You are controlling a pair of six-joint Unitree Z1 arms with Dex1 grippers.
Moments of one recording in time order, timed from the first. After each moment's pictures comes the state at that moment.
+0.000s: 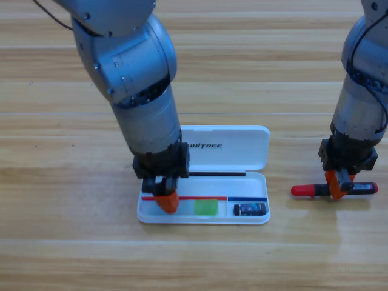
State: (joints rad) arm 0 -0.91 2.05 -1.51 0.85 0.06 0.67; arm 1 0.66 2.10 -1.45 0.91 -0.01 -0.95
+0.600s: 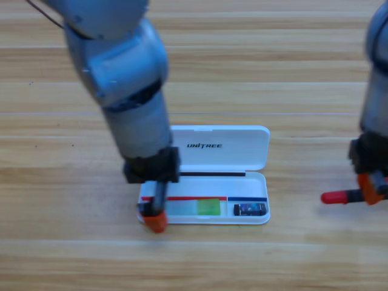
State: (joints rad) arm 0 -0.91 2.02 -1.46 0.85 0.06 0.66; arm 1 0.67 2.02 -1.45 1.08 -0.04 -0.94
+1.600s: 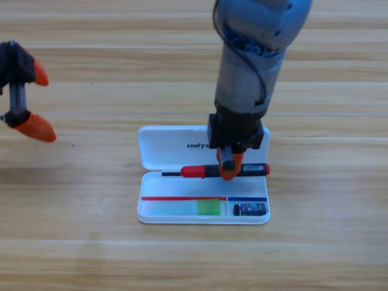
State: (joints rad) arm 0 -0.42 1.57 -1.23 0.77 -0.08 0.83; arm 1 0.92 2.32 -2.16 1.30 0.06 -0.76
